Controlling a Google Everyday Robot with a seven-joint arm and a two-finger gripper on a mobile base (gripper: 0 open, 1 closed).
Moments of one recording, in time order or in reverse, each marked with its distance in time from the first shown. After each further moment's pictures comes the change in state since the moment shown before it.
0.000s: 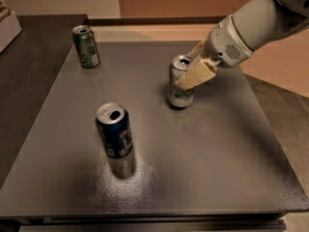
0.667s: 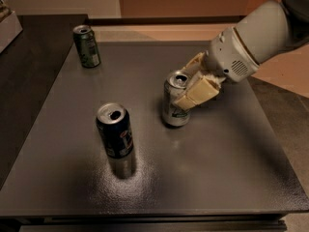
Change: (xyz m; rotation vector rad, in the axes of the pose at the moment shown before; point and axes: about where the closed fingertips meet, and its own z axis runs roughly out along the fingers) arm 0.000 0.064 -0.006 -0.113 -0.019 -0.103
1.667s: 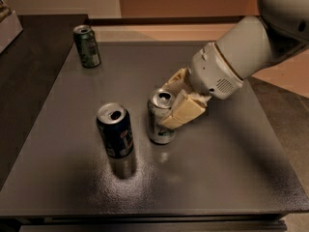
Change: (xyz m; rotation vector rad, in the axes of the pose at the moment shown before) arm -0.015 0.044 0.030 -0.090 -0.005 -0.103
